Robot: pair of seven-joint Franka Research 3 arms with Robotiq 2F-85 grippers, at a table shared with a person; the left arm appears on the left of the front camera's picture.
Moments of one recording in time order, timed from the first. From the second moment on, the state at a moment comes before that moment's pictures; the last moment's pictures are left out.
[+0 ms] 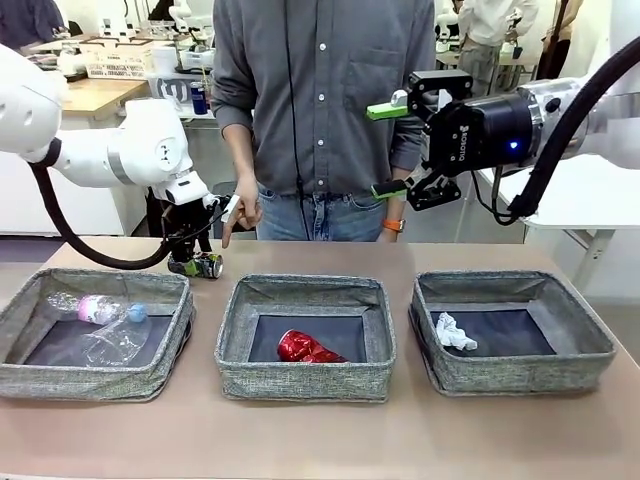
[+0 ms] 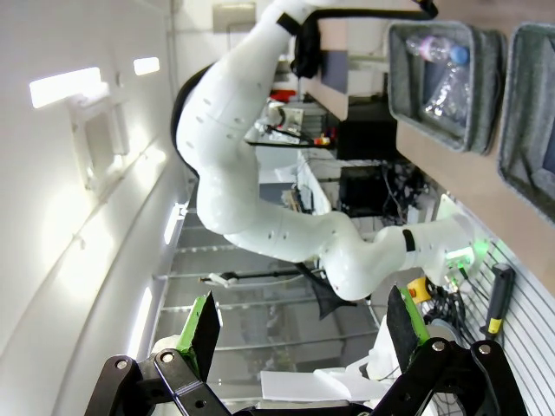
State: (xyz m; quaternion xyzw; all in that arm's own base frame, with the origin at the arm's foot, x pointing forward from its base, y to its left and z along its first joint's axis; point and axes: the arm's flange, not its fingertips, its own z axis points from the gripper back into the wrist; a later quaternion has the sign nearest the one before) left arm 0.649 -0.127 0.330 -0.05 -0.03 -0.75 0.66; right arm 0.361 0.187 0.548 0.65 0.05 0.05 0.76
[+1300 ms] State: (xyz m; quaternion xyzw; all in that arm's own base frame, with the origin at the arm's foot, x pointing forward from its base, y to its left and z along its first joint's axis) left arm 0.651 -0.129 0.319 -0.05 0.01 -0.74 0.67; right arm 0.361 0.187 0.548 0.65 0.05 0.05 0.76
